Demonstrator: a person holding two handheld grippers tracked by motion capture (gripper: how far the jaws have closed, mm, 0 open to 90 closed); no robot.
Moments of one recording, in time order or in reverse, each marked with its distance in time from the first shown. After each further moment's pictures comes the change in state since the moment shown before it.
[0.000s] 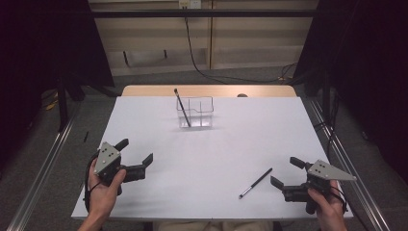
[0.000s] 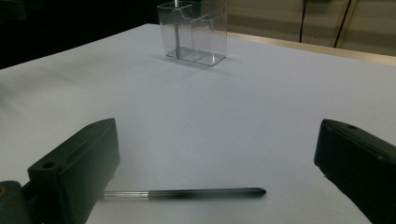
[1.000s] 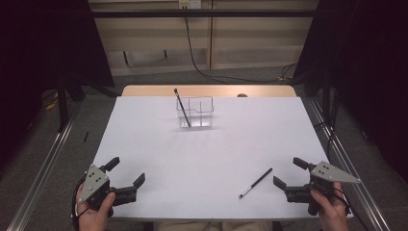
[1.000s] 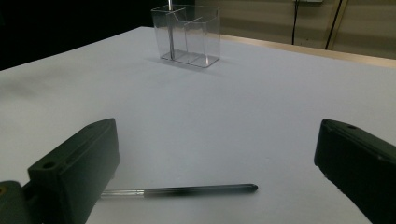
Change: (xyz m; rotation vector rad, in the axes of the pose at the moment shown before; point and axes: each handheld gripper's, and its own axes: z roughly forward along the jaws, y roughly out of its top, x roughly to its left) left arm -0.012 -0.025 -0.044 -0.015 0.004 -0.019; right arm 0.000 0.000 -0.007 -0.012 -0.024 0.004
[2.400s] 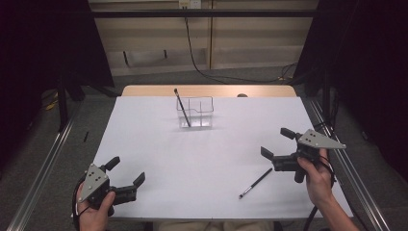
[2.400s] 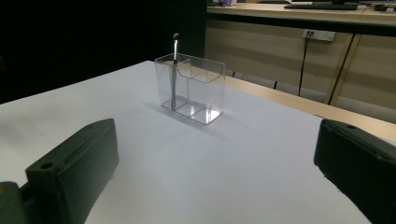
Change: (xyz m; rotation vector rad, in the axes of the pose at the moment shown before) left arm 0.000 -0.001 0.003 -0.015 -0.003 -0.008; right arm -0.012 0.064 0.051 -0.081 0.045 -0.071
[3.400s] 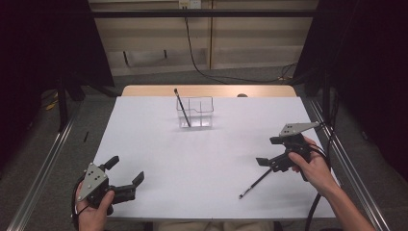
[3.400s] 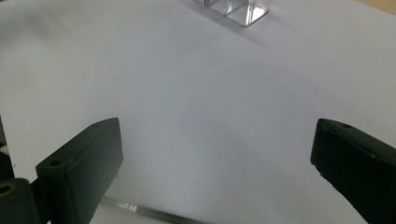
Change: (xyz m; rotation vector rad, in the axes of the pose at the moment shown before) left arm 0.005 -0.001 0.001 0.000 -0.002 0.005; right arm -0.013 0.007 0.028 0.486 0.198 -0.024
